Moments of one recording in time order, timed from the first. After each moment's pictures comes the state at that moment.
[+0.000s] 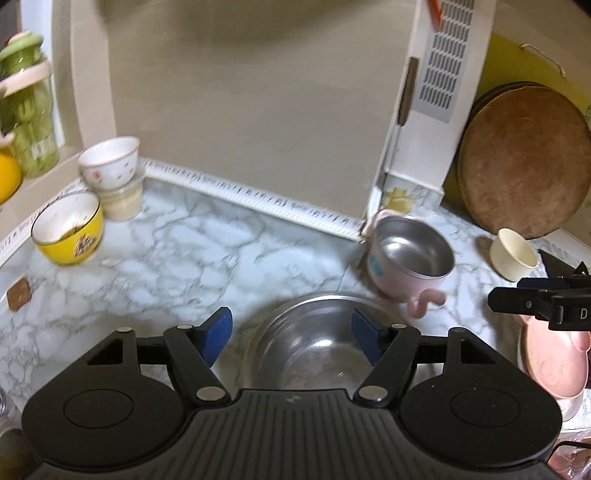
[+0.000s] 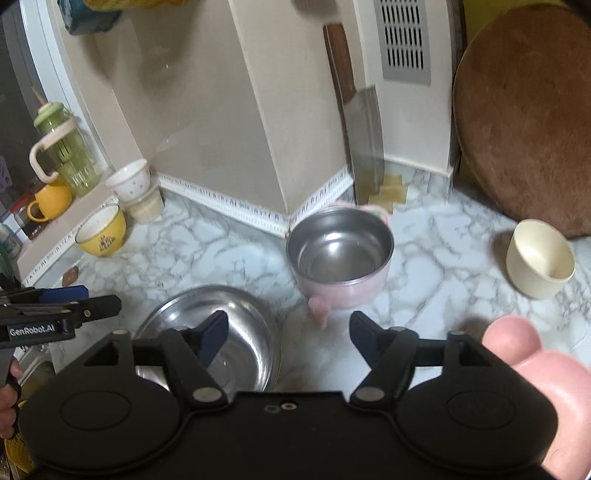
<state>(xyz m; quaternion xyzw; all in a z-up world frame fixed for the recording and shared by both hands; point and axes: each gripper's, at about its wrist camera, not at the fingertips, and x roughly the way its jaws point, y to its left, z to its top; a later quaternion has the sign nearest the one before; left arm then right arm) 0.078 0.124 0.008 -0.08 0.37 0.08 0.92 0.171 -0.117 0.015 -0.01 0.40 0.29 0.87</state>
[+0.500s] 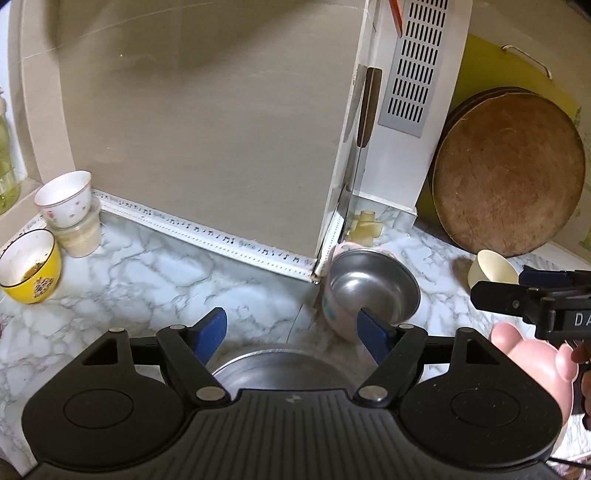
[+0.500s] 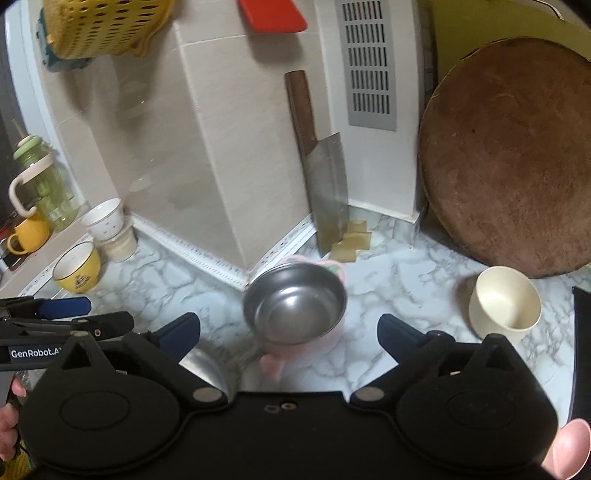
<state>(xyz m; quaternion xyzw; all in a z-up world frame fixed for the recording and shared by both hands) 0.137 0.085 0.024 -0.08 0.36 0.06 0.93 0.208 -0.139 0.037 -0.01 0.36 0.26 0.90</state>
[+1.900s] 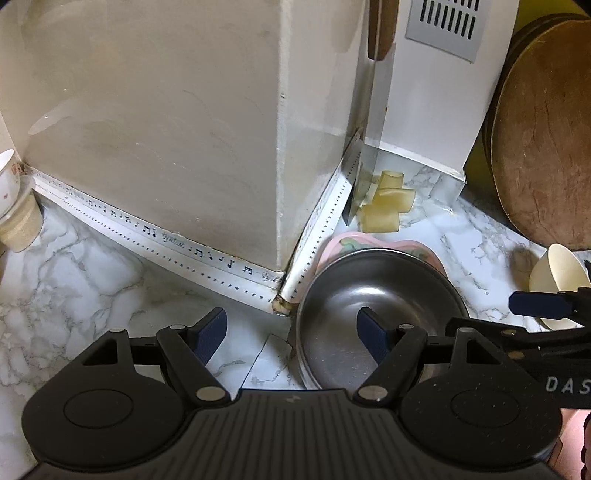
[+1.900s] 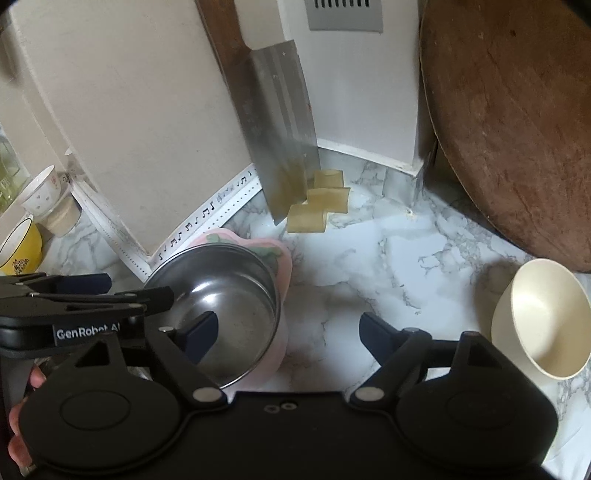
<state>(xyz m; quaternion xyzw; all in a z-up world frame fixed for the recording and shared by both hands) 0.290 0.050 -0.061 -0.07 0.44 0.10 0.89 0.333 -0.136 -0.056 -0.03 0.45 0.26 0.85</state>
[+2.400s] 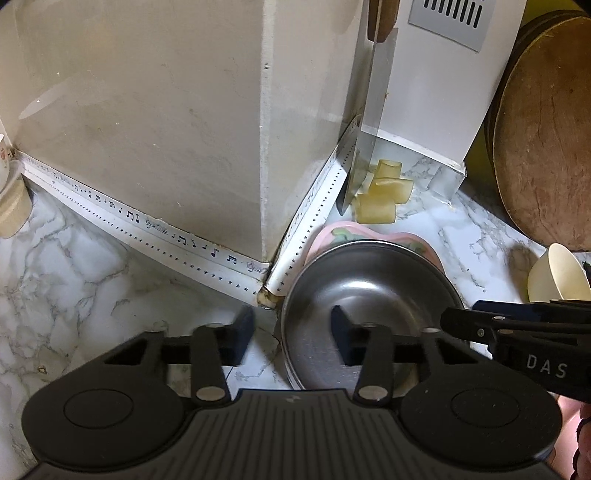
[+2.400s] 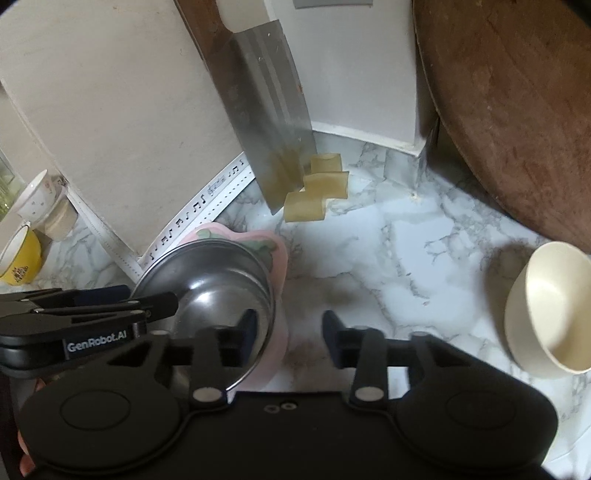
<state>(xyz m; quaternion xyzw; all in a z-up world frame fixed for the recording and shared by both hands) 0.299 0.047 -0.070 -0.08 0.46 0.10 0.88 0.347 -0.135 -0.067 0.00 0.48 0.26 0.84</state>
